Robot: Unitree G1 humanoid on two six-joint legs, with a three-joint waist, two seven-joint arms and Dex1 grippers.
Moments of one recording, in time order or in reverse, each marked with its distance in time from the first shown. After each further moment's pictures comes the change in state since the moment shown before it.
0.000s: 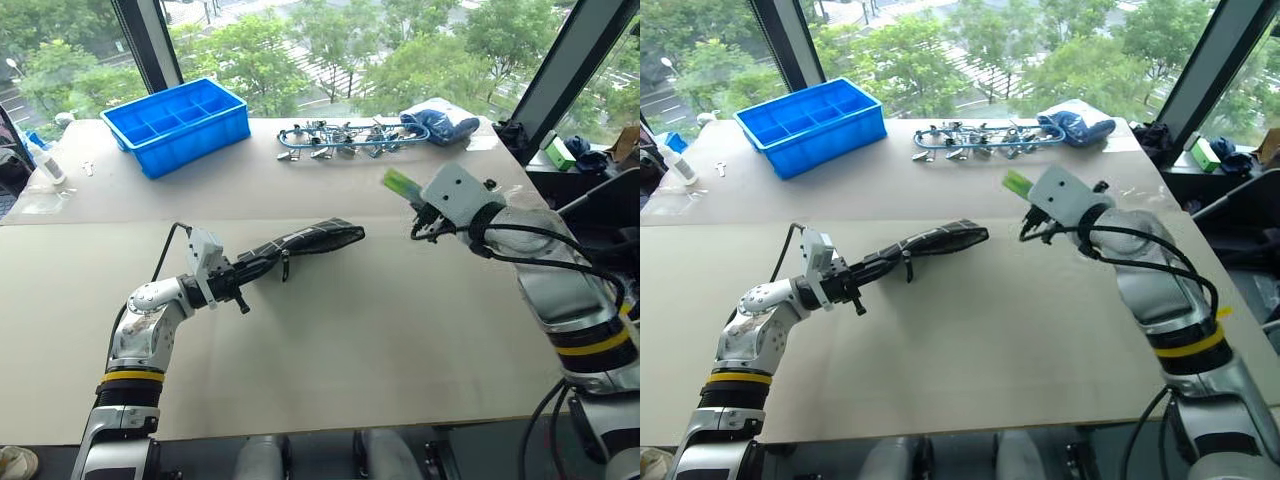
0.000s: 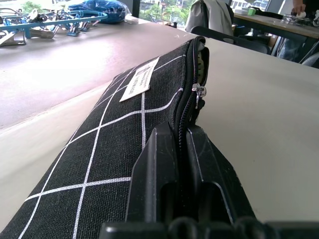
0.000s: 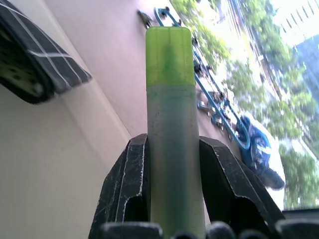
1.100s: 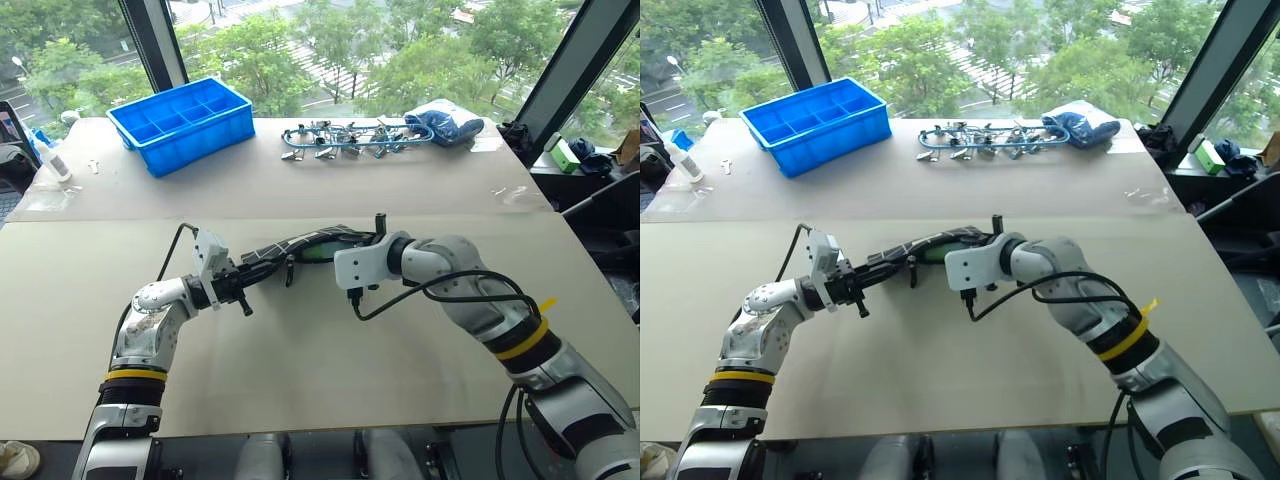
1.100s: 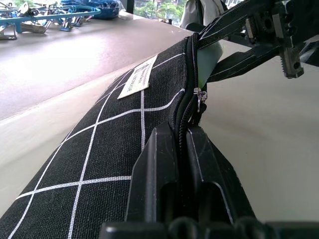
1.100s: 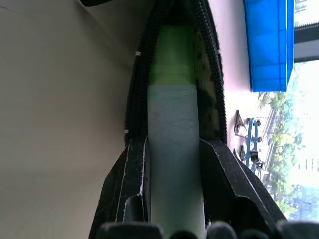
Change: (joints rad) left arm -0.008 -0.003 -0.026 0.021 0.006 -0.004 -0.022; right arm -0.166 0.265 0.305 0.353 -0.464 -0.459 0.042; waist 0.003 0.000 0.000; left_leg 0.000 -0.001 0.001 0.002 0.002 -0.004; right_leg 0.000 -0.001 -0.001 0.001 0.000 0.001
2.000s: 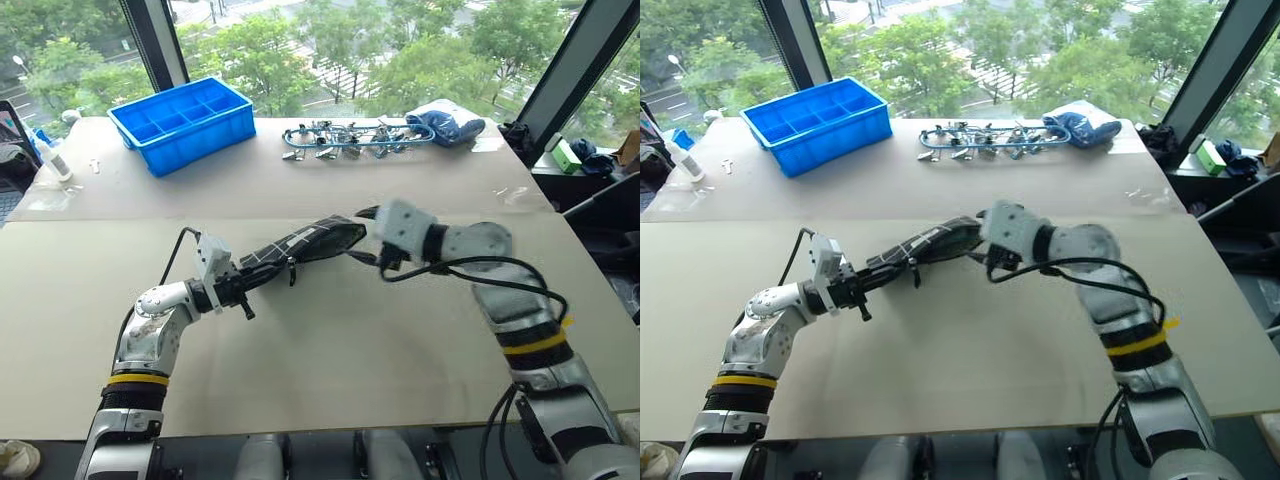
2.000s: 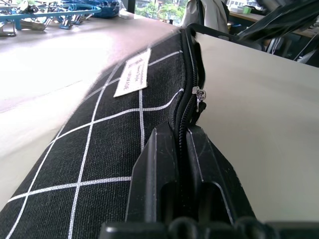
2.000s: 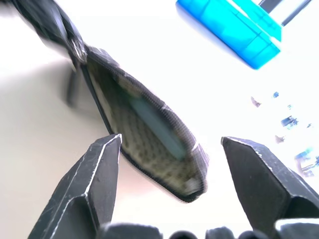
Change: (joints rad) left arm 0.031 -0.005 0.002 -0.030 -0.002 0.000 0.018; right arm 0.199 -0.010 -0.547 -0.281 0.769 0.583 0.284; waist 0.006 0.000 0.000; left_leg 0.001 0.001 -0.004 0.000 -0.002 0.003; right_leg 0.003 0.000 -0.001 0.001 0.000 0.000
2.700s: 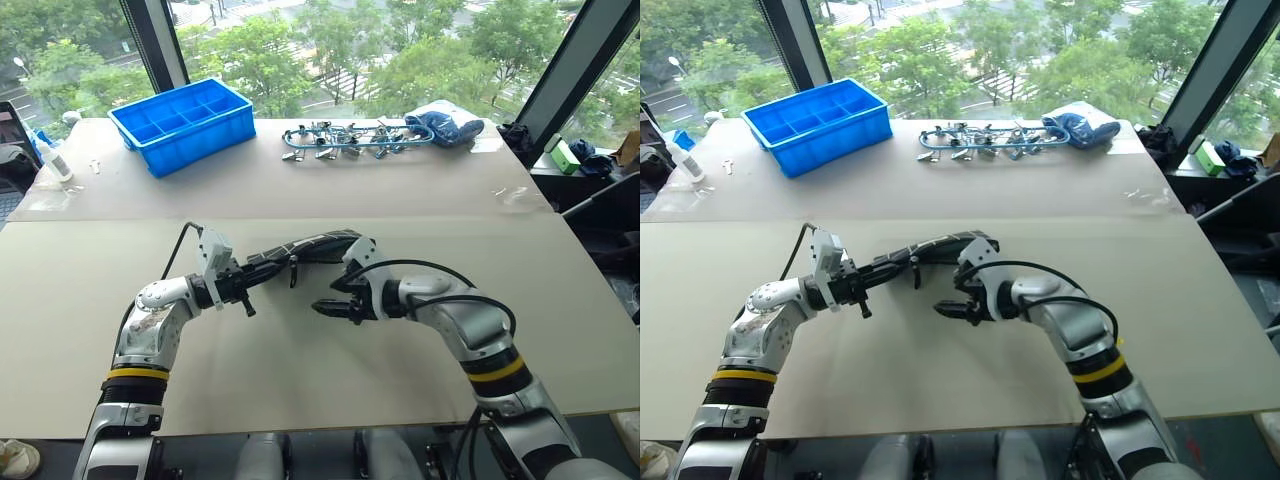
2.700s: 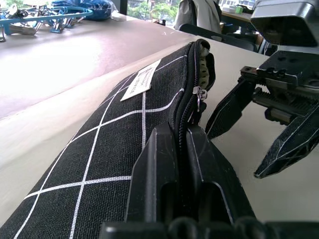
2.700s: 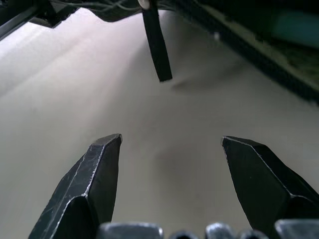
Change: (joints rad) left arm -0.035 0.004 -0.013 0.005 -0.007 0.027 -0.020; right arm -0.049 0.291 0.282 0.173 0.057 0.394 -0.322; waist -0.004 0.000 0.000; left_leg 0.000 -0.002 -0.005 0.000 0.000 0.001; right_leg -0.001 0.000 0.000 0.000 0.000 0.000
